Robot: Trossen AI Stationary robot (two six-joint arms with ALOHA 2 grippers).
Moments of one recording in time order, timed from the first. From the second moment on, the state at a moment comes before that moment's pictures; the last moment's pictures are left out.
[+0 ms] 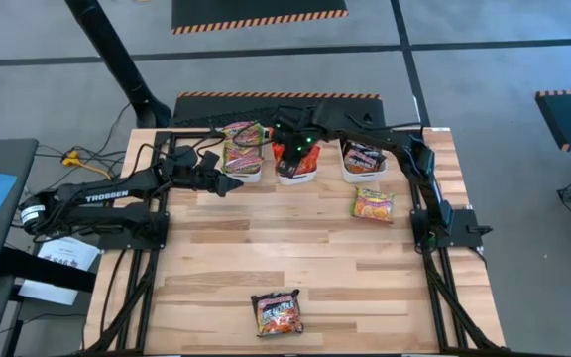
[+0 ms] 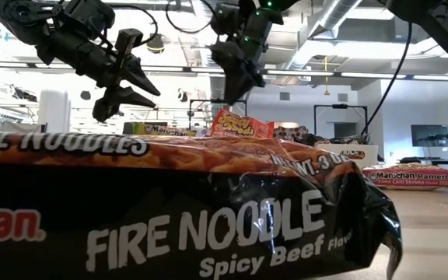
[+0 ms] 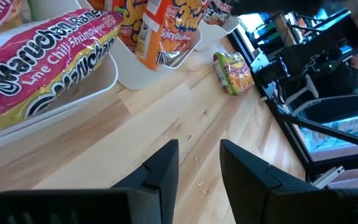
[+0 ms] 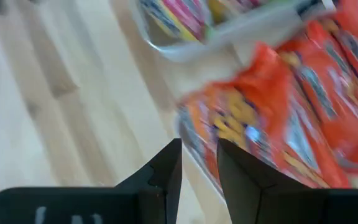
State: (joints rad) left arm 0.50 0.95 0.44 0.13 0.25 -0.77; right arm -0.37 2.11 2.10 -1.13 -0.04 0.10
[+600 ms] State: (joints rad) left arm 0.50 0.95 0.44 0.13 0.25 -0.77; right arm -0.31 2.20 2.10 -0.88 0.06 -0.16
